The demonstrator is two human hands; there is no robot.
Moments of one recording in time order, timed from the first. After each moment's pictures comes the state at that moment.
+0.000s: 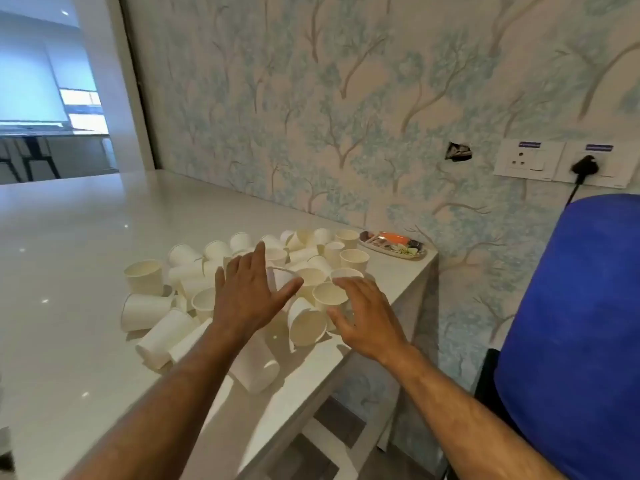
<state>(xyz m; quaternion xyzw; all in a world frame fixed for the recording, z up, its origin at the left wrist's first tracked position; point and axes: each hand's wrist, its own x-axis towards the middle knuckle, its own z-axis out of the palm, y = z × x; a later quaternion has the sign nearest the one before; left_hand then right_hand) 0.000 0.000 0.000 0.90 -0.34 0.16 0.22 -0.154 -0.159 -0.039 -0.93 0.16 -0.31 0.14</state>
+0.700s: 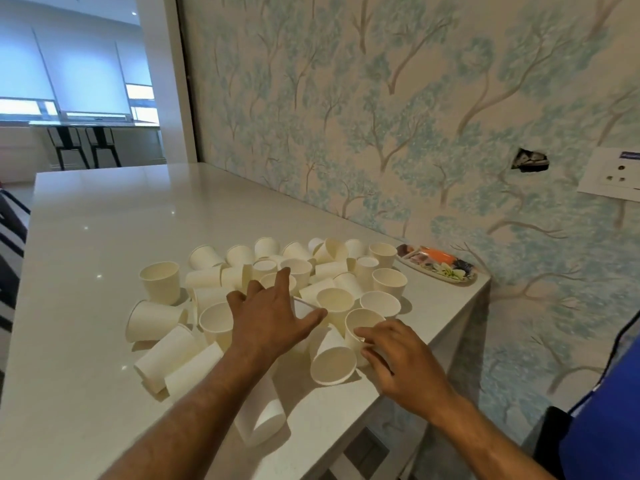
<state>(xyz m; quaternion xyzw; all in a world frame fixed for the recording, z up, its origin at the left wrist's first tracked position) 0.026 -0.035 -0.020 0.93 -0.28 0.16 0.18 -0.146 -0.206 -0.057 -0.95 0.01 -0.30 0.13</state>
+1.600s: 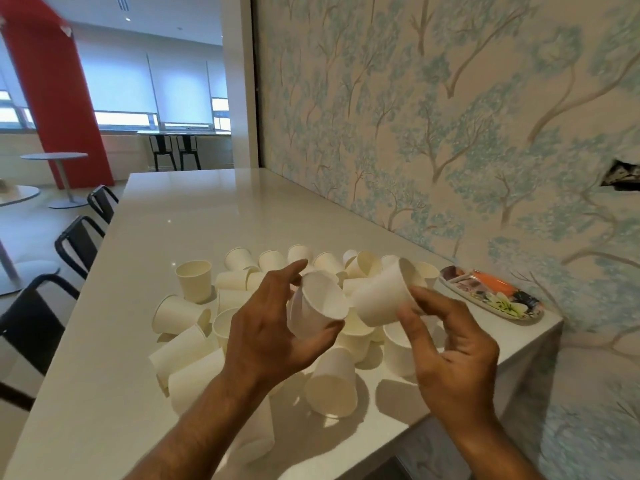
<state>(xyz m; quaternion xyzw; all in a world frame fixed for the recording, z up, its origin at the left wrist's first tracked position) -0.017 -0.021 0.010 0.78 -0.34 0.35 0.39 -0.128 -0.208 0.001 -0.72 -0.03 -0.54 0.44</state>
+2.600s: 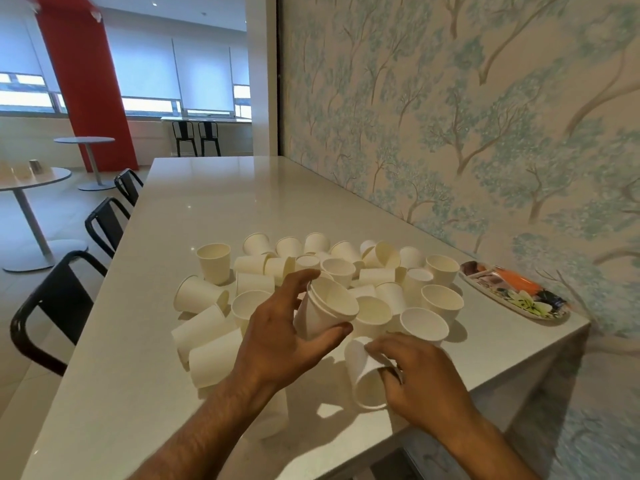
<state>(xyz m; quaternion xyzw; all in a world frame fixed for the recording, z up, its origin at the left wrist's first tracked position) -0.024 -0.007 -0.011 0.80 -0.32 0.22 0.46 -0.117 -0.211 -0.038 -0.96 -0.02 -0.21 0.19</state>
